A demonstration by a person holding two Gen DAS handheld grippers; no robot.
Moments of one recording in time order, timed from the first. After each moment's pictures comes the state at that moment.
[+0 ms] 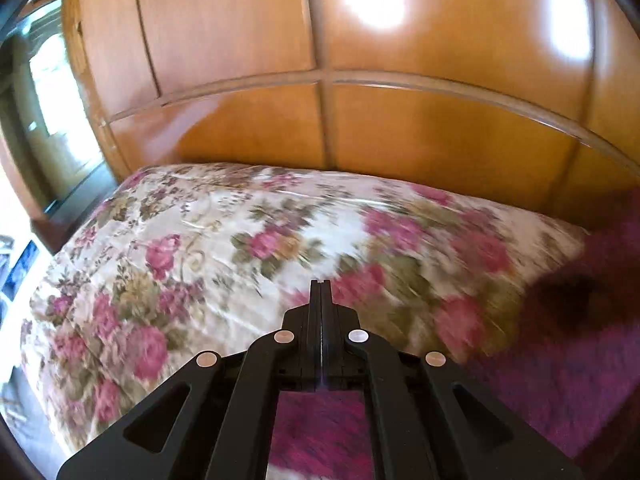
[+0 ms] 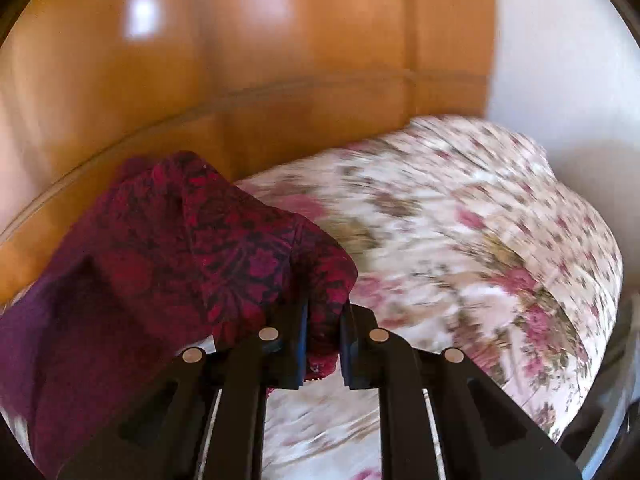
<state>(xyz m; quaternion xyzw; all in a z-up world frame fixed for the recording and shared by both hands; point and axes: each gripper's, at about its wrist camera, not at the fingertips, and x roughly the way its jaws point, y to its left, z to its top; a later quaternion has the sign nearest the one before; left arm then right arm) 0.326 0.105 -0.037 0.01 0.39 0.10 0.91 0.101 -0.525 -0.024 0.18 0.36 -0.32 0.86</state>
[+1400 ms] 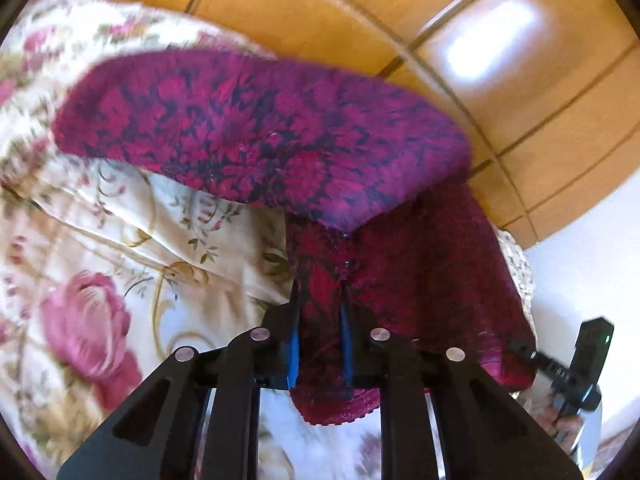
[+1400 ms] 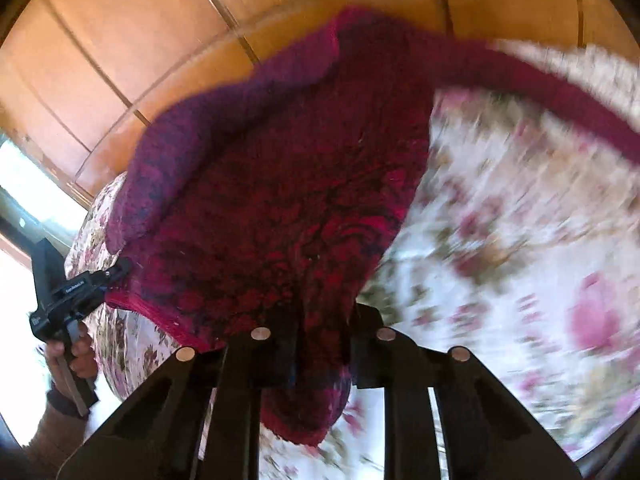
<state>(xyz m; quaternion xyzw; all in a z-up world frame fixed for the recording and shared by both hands) 0.174 0.024 -0.081 -0.22 0.46 -0.22 0.83 0.022 -0.337 -0.025 0.17 0.44 0.04 0.88</state>
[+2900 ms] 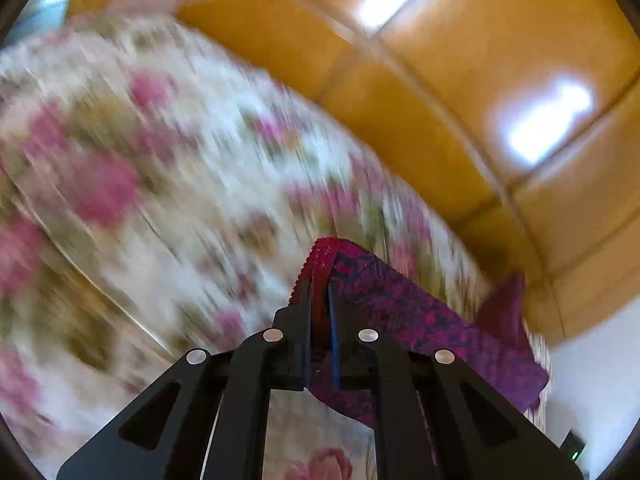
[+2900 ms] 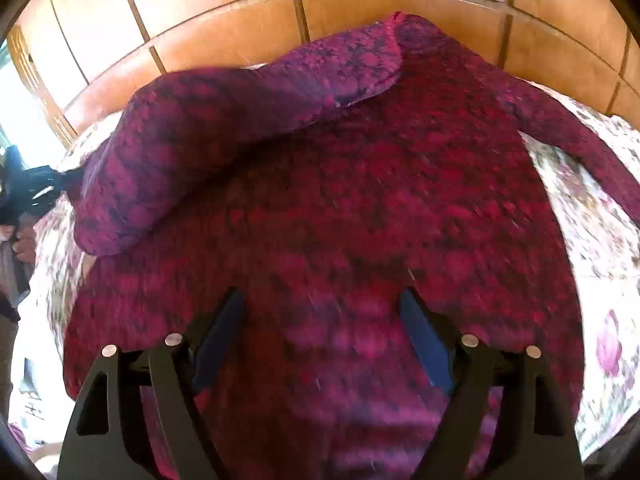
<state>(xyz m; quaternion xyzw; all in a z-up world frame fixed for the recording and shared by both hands) 0.257 0.197 -0.054 -0.29 0.39 -0.06 0.87 0.085 -0.245 -0.078 0.08 0.47 0.04 0.88</state>
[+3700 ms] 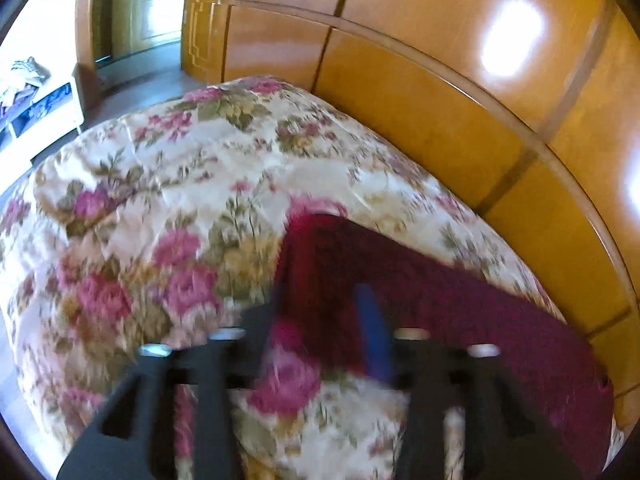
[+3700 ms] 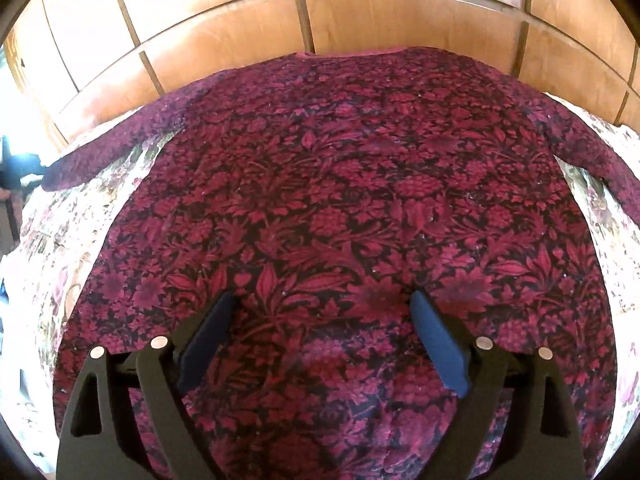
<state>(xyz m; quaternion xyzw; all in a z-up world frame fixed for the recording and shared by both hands) 0.310 0.253 -0.049 -0.22 0.40 0.19 0.87 0.110 -0.229 -0.092 0.07 0.46 0.03 0.88</state>
